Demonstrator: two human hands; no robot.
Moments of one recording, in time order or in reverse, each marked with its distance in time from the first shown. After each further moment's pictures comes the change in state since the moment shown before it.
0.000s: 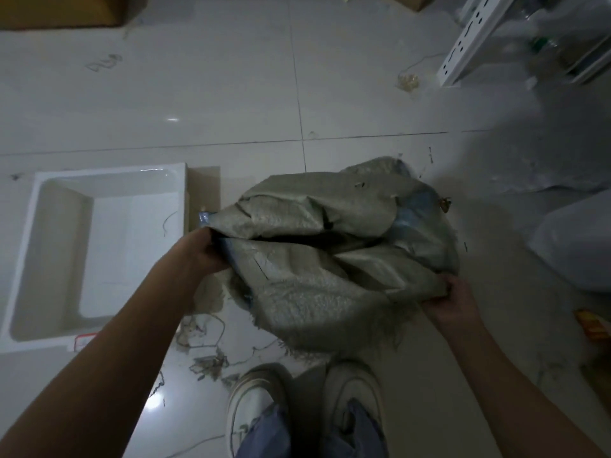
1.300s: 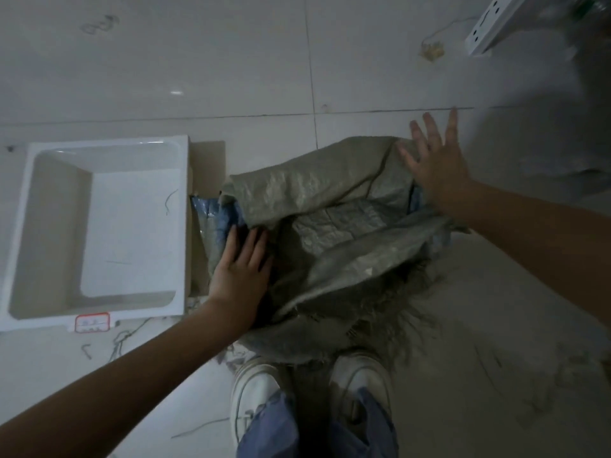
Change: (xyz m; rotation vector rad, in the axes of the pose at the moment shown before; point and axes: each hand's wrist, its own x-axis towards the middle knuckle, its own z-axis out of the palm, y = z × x) left_hand -0.059 -0.079 0.018 2.524 0.188 0.522; right_hand 0.074 -0.043 0.143 2.651 -0.210 0.446
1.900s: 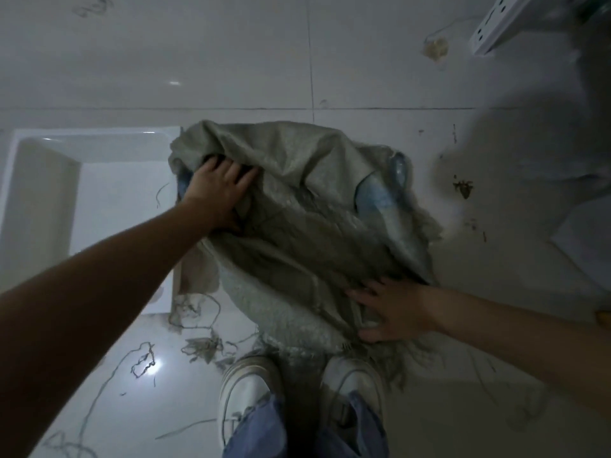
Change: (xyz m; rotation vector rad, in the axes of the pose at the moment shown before) left_hand 0.098 -0.085 -0.012 0.071 0.180 -0.095; right_hand -0.110 -0.089 0.006 0.712 -0.511 -0.796
